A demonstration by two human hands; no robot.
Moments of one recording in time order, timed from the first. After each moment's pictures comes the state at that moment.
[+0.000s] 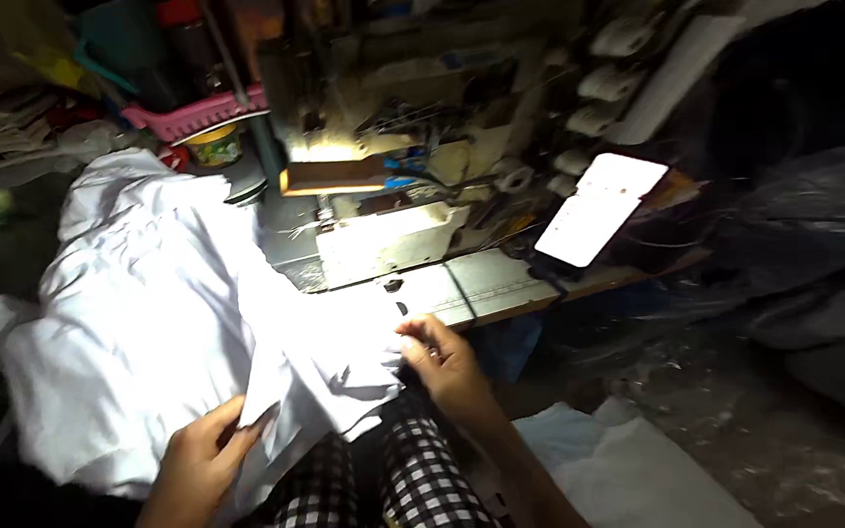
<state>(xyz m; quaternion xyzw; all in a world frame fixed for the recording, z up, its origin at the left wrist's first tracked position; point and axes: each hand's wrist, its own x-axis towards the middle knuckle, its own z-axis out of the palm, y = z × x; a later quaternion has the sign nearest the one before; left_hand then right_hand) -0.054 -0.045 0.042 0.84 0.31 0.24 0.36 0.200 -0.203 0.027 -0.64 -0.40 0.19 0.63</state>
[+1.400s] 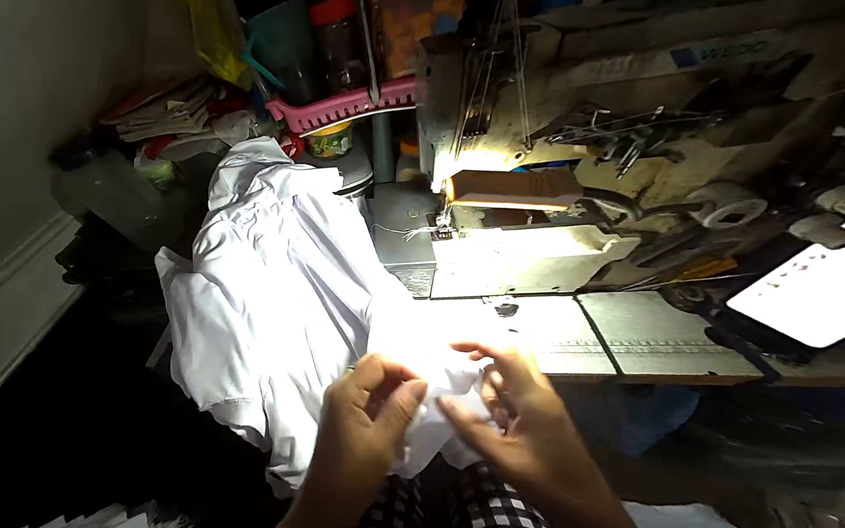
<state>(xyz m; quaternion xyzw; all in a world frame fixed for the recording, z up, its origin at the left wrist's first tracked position) -0.003 -0.068 0.075 0.72 0.22 0.39 0.53 0.159 -0.164 0.048 -0.63 -0.53 0.07 0.57</state>
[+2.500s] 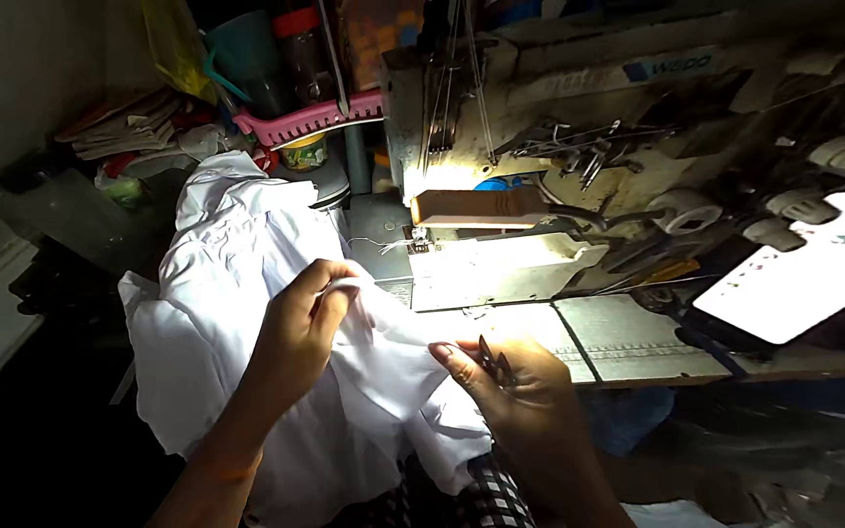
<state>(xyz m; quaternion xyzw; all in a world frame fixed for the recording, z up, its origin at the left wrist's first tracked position) 0.024 0.020 0.134 0.84 0.21 0.39 0.31 0.178 -0.137 0.073 -0.62 -0.47 0.00 0.62</state>
